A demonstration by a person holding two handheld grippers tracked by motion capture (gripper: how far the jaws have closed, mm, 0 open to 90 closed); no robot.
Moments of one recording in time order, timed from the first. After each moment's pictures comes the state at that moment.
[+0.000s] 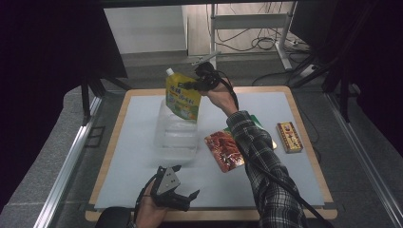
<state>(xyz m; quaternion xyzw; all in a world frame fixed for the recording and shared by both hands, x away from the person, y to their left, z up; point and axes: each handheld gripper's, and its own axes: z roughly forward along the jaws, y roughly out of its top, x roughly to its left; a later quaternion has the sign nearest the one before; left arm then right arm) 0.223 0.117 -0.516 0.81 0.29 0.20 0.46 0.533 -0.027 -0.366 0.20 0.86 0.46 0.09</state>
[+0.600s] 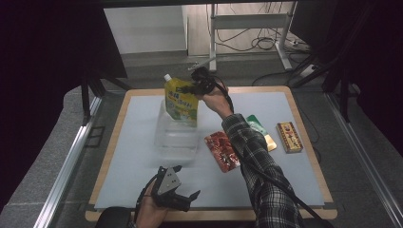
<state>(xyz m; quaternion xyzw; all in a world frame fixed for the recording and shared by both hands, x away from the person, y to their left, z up) 0.223 0.115 -0.517 0.81 0.29 0.19 0.46 0.538 -0.014 -0.389 0.22 0.86 0.45 0.08</state>
